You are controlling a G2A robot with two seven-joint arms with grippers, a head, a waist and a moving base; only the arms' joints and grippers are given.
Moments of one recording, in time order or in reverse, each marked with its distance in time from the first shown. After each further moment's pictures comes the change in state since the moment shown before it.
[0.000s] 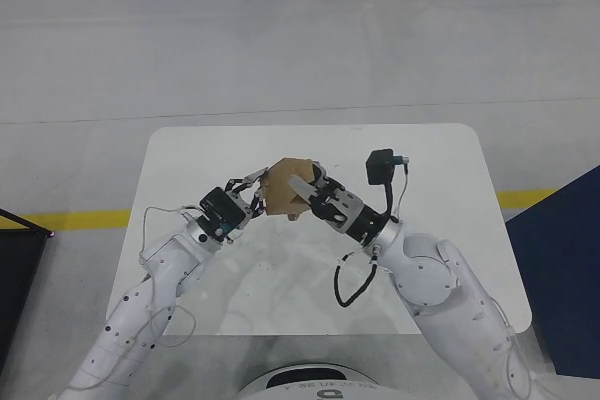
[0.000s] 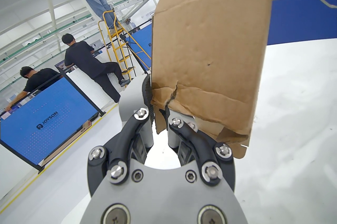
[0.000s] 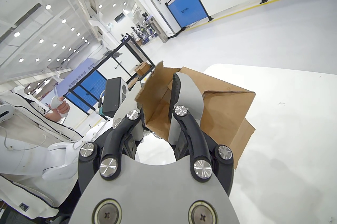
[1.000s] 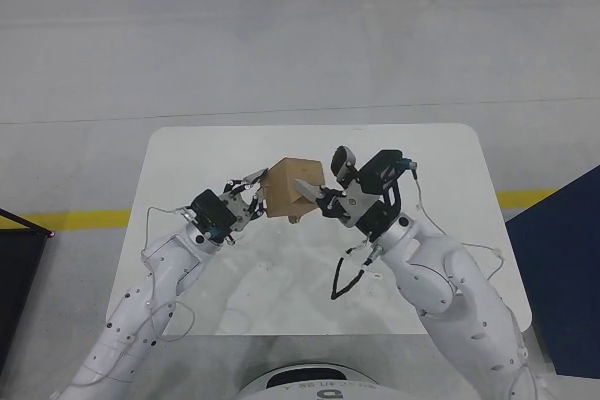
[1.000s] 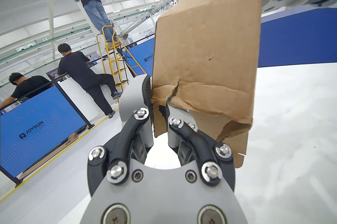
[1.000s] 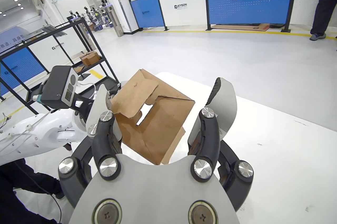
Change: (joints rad) left arm -0.008 -0.007 0.002 0.031 -0.036 -0.039 0.115; right arm -0.031 0.013 0.032 -0.104 -0.464 0.092 -0.022
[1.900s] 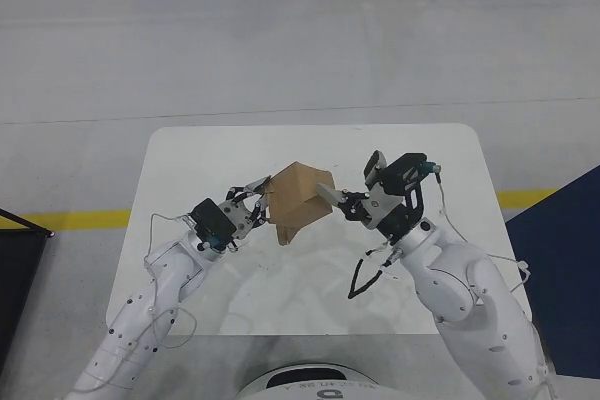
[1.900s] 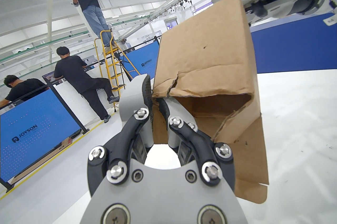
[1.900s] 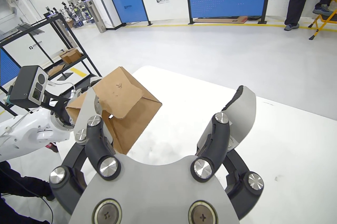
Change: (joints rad) left arm 0.029 -0.003 0.009 -0.013 -0.001 0.002 0.039; right arm -0.099 0.014 0.113 -0.066 -0.010 0.009 0.061
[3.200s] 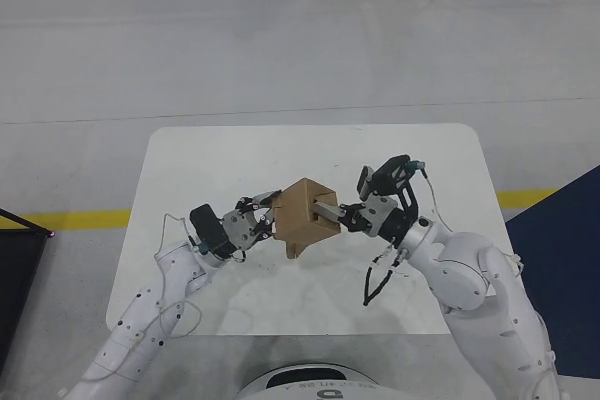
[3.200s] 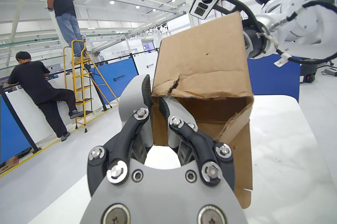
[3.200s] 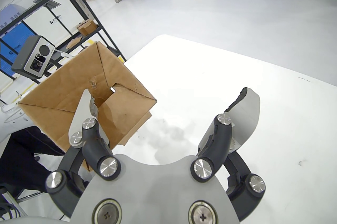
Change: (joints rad) left arm -0.055 -0.009 0.068 0.112 -0.085 -0.204 0.181; right arm 0.029 0.018 0.059 0.055 0.163 -0.108 0.194
